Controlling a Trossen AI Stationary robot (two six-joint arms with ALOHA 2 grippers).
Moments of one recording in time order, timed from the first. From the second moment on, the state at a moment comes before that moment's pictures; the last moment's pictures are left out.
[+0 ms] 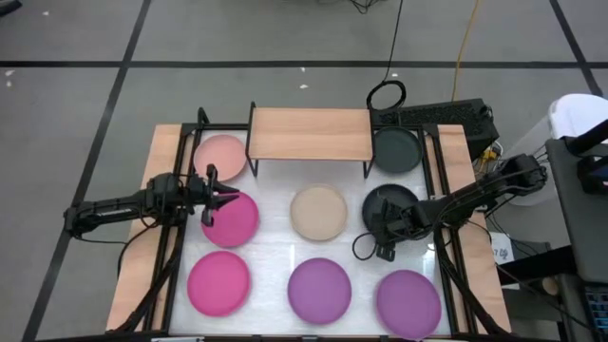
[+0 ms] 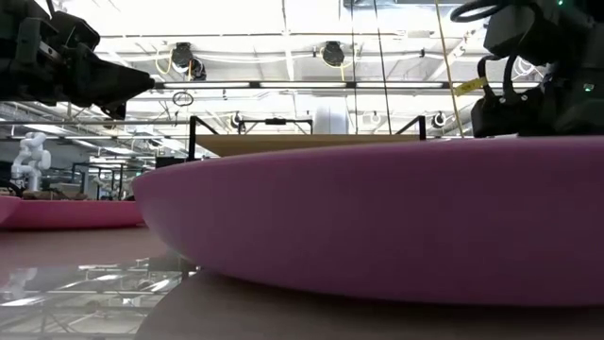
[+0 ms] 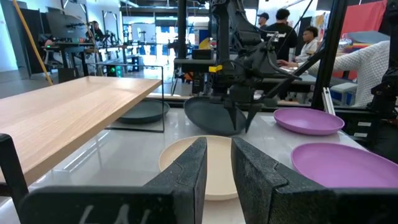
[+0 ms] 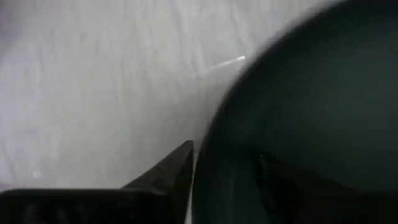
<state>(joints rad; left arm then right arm) 0.20 0.08 0.01 0.11 0.18 -0.02 0.32 1.29 0.50 -0.47 0.07 0.64</state>
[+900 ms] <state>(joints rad) 0.20 0.08 0.01 0.11 0.18 -0.02 0.27 0.94 0.99 -0.49 0.21 0.15</state>
